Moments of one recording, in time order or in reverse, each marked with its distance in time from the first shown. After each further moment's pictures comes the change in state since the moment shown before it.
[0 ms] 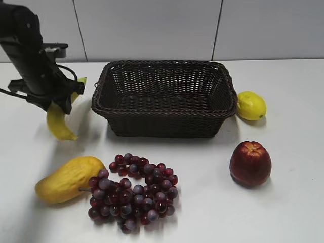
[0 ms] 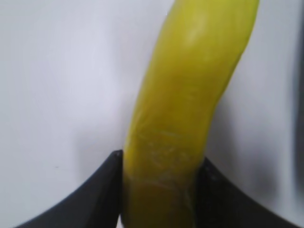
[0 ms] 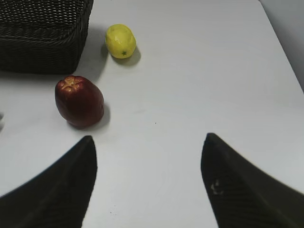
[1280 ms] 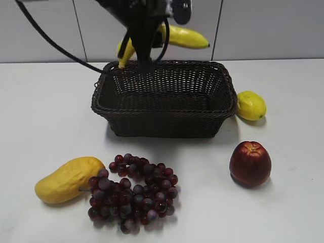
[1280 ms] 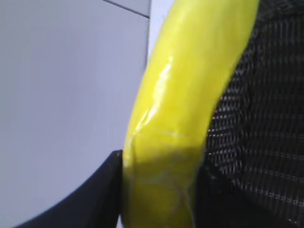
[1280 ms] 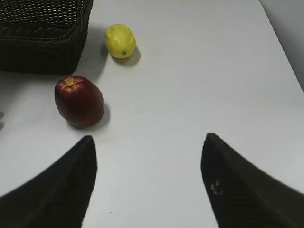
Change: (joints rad) left arm -0.425 0.018 -0.308 0.293 -0.253 0.988; right arm 0.000 0.000 0.000 0.000 0.000 0.000
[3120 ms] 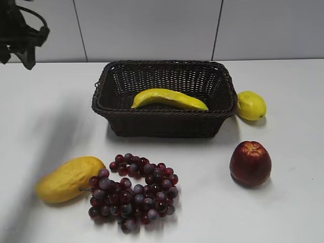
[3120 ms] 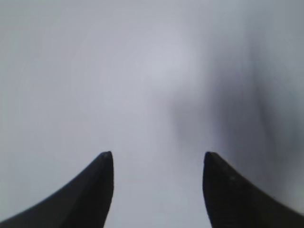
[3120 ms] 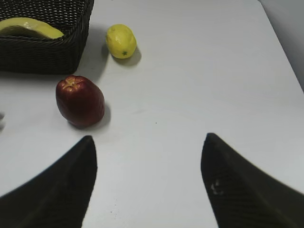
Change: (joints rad) left arm 0.511 -0.087 0.001 -0.223 0.627 -0.765; right arm 0.000 0.000 0.000 0.000 0.000 0.000
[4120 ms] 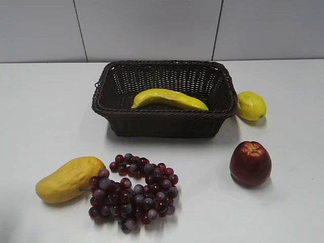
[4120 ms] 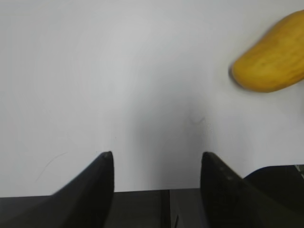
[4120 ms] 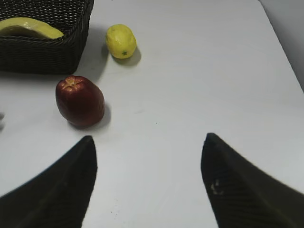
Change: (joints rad) left arm 0.133 -0.968 0.999 -0.151 -0.091 0.002; right arm 0.000 0.000 0.000 0.003 0.000 0.000
